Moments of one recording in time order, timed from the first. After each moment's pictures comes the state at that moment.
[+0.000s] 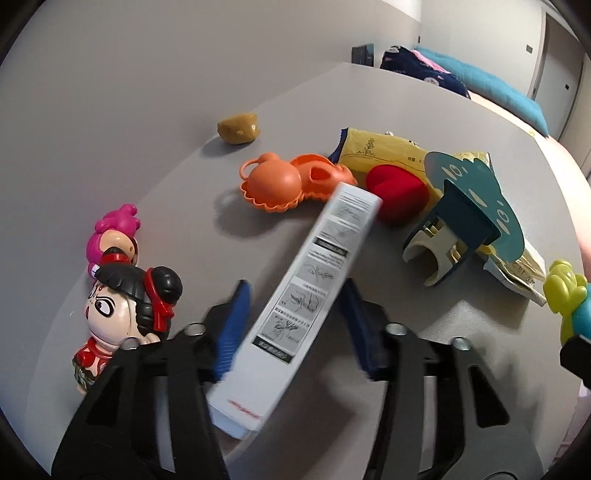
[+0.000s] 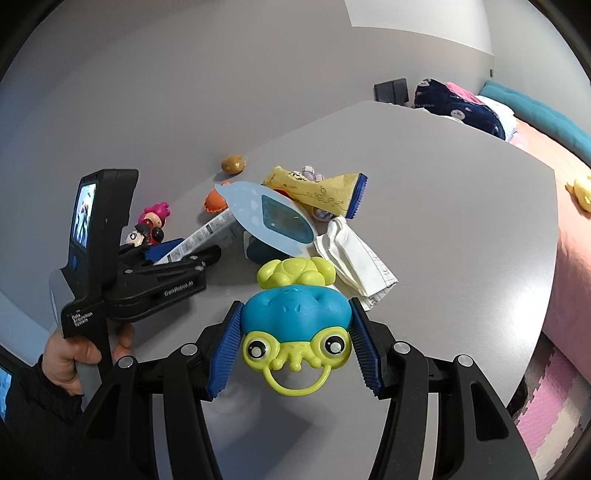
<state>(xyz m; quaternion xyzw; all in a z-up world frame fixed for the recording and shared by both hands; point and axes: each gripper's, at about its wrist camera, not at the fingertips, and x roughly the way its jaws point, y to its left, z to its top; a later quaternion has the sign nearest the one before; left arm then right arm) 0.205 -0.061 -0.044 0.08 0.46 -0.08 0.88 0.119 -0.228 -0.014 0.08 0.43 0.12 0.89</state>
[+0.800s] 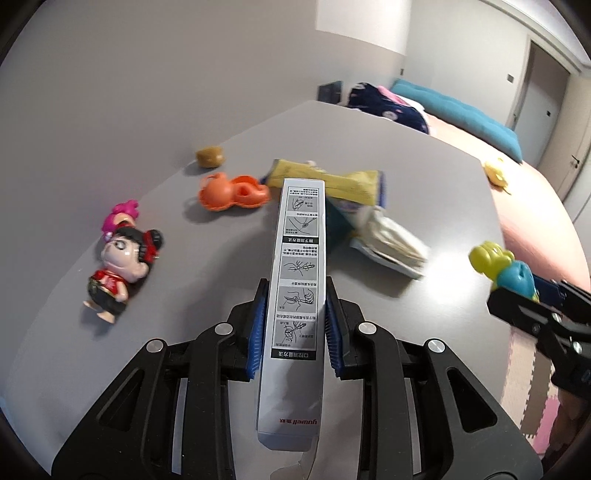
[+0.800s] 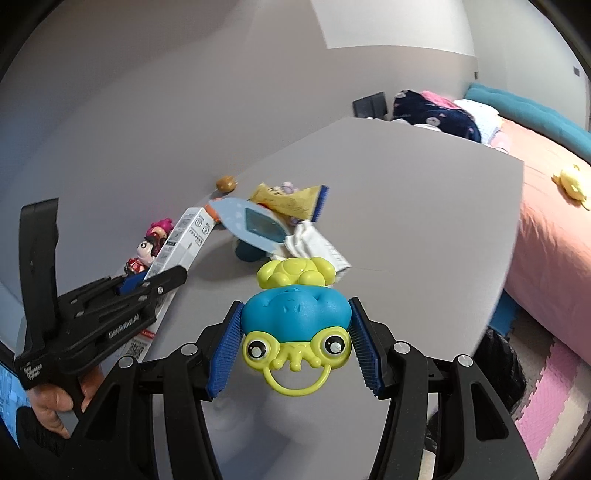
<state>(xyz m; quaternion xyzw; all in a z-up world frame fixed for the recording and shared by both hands) 0.113 -0.100 0.010 0.04 0.41 -0.11 0.90 0.076 -0.279 0.007 0.11 0.39 0.11 0.91</state>
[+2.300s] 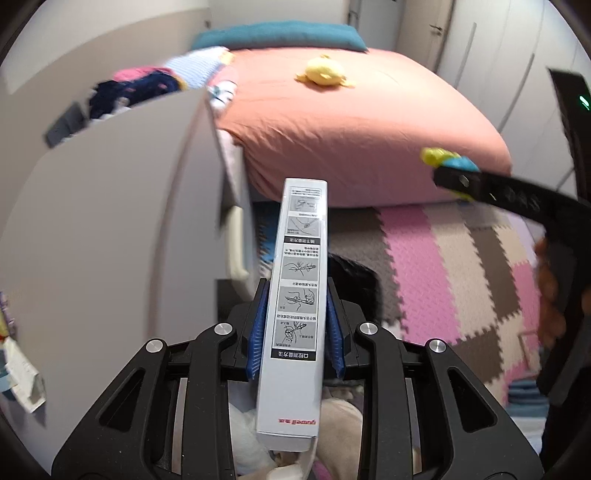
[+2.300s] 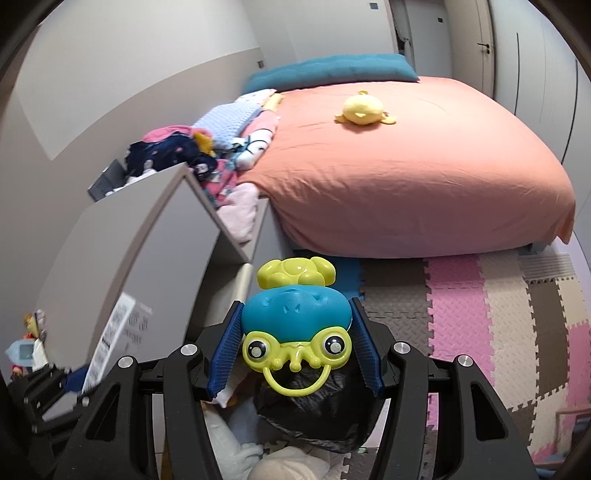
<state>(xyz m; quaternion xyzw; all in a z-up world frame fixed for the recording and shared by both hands) 0.092 -0.465 -0.042 0.20 0.46 -0.38 0.78 0.003 -0.636 -0.060 0.24 0.38 -0.23 0.86</state>
